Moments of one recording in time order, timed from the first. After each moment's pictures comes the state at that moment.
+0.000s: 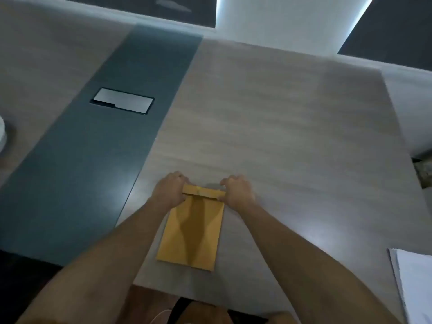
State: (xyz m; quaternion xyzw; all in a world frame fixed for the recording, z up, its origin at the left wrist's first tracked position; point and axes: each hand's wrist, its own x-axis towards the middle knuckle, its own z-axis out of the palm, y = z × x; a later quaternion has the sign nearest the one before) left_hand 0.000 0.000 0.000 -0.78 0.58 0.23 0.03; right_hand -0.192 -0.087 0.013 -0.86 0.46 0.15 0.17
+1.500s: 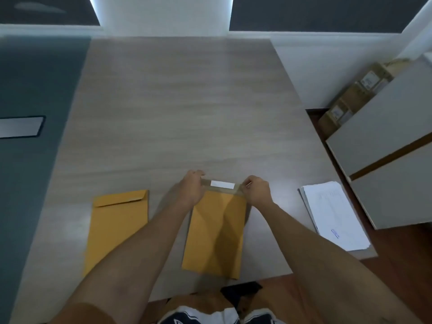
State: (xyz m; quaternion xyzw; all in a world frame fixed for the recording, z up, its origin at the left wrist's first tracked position) left_hand -0.268 -0.081 -0.014 -0.70 0.62 0.33 -0.12; right_hand -0.482 -0.094 -0.012 -0.59 0.74 -0.11 0.32
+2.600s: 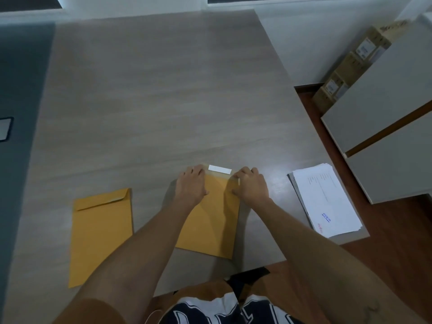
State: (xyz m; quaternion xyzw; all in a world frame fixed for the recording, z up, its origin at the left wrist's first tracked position) left_hand -0.319 -0.091 -0.040 -0.63 0.76 0.13 0.12; right_hand -0.516 -0.090 -0.041 -0.74 0.65 0.05 0.15
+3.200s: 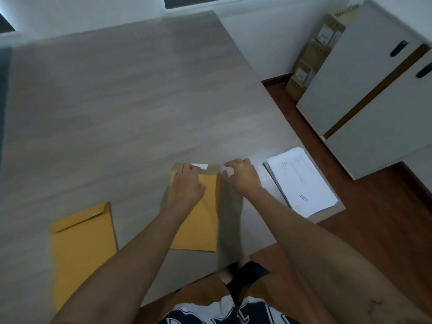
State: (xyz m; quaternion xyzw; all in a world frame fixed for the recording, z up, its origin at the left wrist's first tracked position) left_hand -0.369 -0.077 -0.025 -0.64 0.75 0.16 -0.06; right_hand -0.555 -0.077 -0.014 -0.69 0.69 -0.09 0.20
